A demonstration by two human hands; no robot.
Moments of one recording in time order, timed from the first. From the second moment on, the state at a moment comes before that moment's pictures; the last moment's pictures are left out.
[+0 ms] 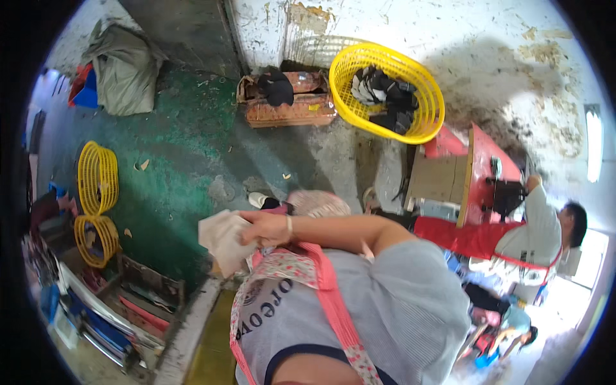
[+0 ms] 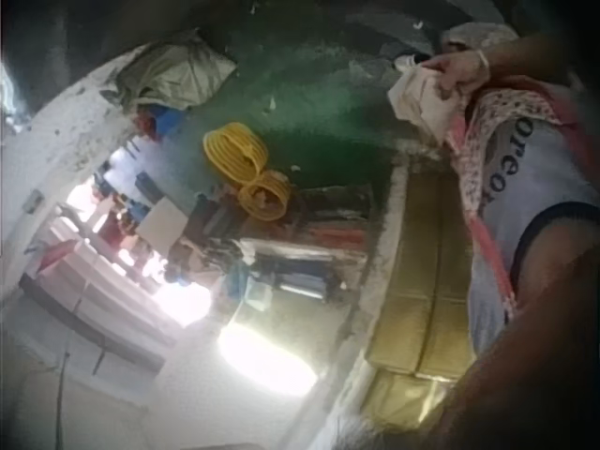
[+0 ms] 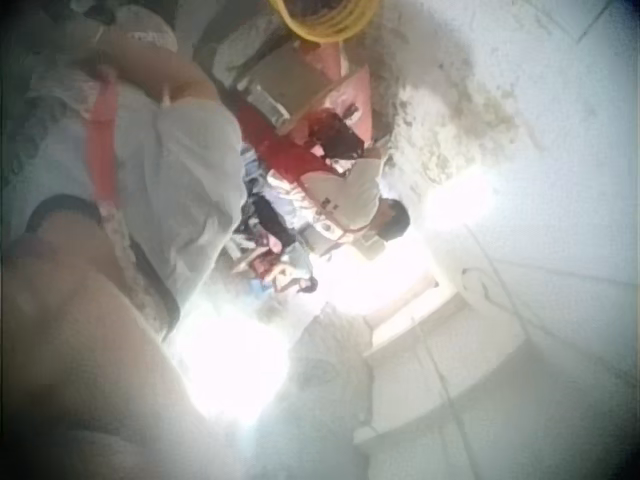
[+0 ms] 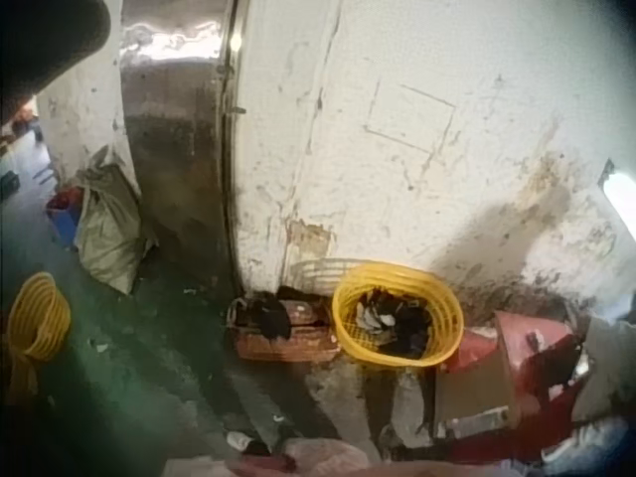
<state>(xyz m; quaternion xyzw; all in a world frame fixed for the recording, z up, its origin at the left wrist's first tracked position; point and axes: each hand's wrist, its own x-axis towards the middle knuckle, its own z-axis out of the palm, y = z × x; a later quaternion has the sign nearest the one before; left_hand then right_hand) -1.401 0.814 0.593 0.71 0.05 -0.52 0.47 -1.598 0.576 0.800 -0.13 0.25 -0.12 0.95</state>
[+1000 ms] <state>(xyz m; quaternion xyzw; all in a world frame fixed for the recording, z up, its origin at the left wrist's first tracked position) -0.993 0.650 0.555 0.74 0.44 -0.41 0.30 -0.617 0.346 0.823 -0.33 0.02 0.22 0.92</state>
